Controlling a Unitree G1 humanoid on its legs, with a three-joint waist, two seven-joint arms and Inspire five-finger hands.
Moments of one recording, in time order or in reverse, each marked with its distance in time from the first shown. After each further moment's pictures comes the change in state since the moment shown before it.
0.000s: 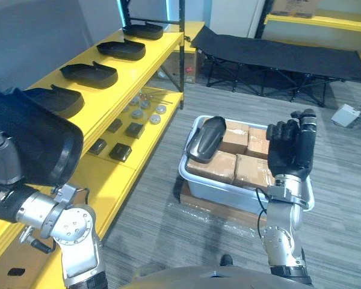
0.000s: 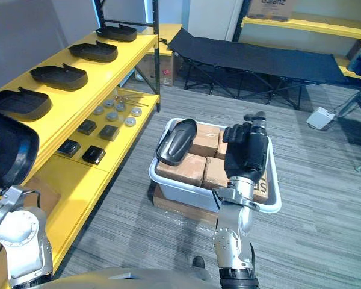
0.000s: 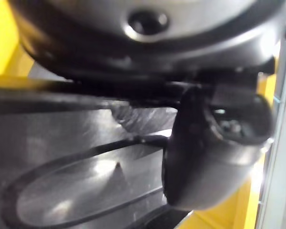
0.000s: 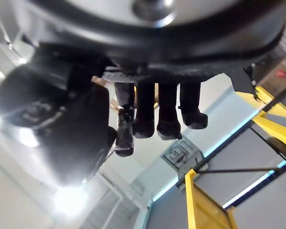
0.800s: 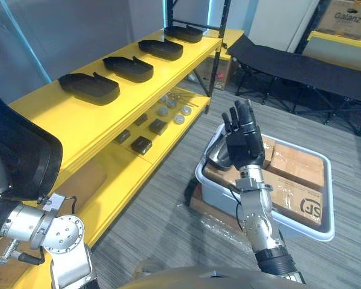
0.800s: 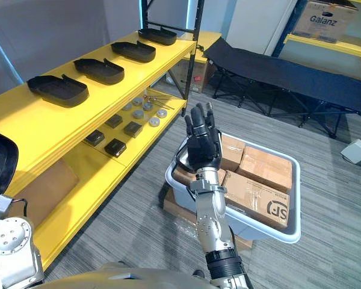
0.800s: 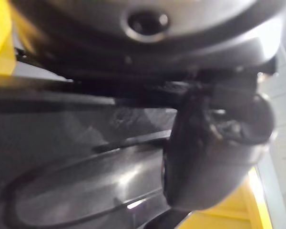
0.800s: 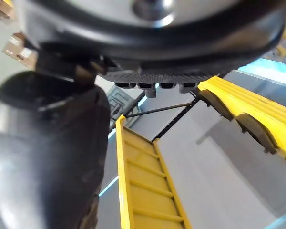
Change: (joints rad) left arm 0.034 -0.002 0.055 -0.004 0.194 0.053 0.031; right arm -0.117 -0.002 0.154 0.169 0.028 0.115 0.058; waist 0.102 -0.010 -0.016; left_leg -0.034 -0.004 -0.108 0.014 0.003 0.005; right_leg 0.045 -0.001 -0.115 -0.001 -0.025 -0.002
